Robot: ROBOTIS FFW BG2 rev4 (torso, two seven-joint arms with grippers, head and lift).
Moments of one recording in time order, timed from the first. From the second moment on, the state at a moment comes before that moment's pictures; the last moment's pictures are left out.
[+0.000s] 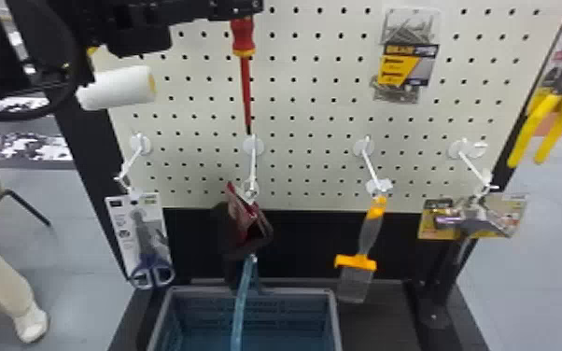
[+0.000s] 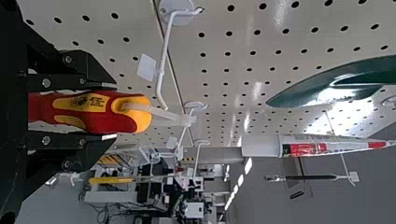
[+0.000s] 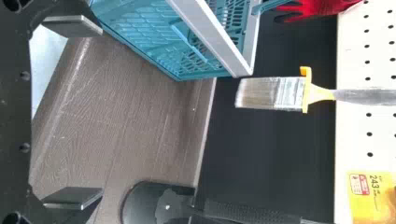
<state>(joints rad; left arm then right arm) -0.62 0.34 0.05 -2.28 0.79 1.19 -0.51 0.84 -0.09 -0.05 -2.13 0.05 0.18 0.30</state>
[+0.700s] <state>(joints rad) -0.37 0.32 0.20 -2.47 0.95 1.20 -0.35 0.84 -0.10 -0.05 -2.13 0.05 0.18 0.30</state>
